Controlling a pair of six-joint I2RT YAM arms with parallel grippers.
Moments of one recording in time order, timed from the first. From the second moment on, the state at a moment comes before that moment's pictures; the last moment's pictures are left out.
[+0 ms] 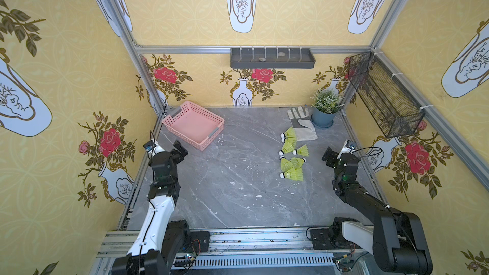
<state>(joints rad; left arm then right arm) 0.12 0.98 0.52 0.12 -0.17 -0.51 0.02 1.14 0.29 0.49 0.25 0.18</state>
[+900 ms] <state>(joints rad) 0.16 1.65 1.10 -0.34 0.09 -0.58 0.02 1.13 0.29 0.47 0.27 0.19</state>
